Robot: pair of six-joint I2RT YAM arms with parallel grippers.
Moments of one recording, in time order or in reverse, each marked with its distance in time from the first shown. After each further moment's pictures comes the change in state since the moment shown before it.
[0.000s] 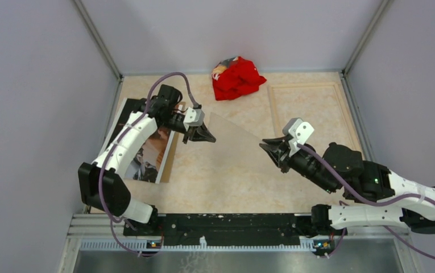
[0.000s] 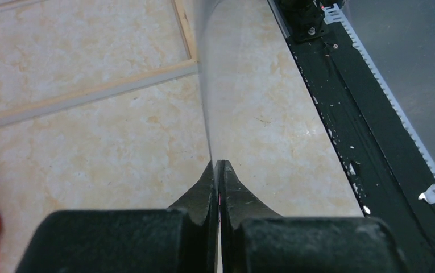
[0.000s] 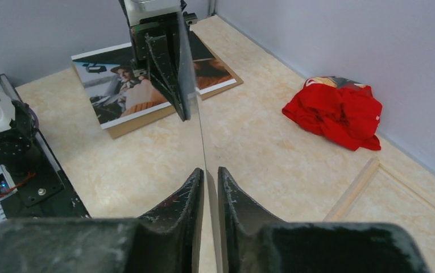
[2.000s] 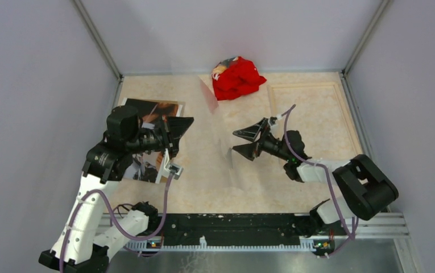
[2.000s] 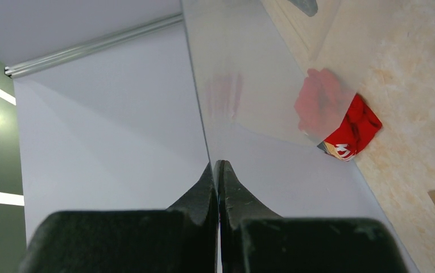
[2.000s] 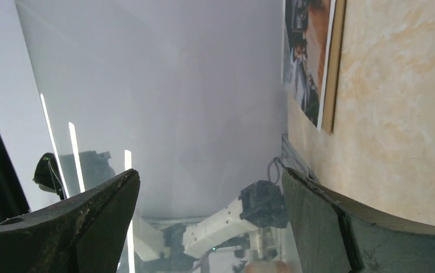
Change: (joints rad) left arm -0.026 -0.605 -0.116 0.229 -0.455 0.870; right arm -0.881 0.665 -0.703 1.429 -1.109 1.703
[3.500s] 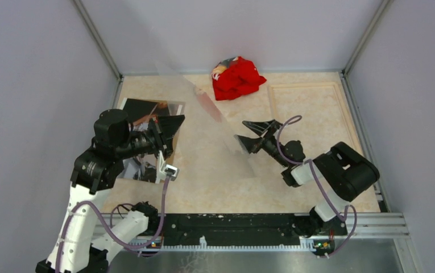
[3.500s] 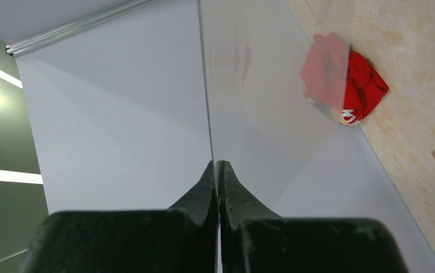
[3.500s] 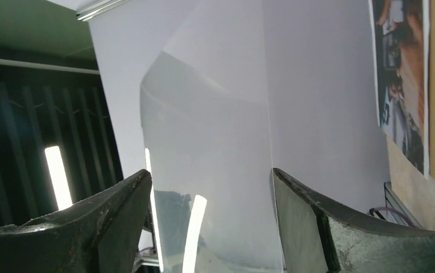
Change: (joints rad) left arm 0.000 -0.024 0.086 -0.064 -0.100 0.001; right arm 0.063 0.234 -0.093 0.549 0.293 0.379
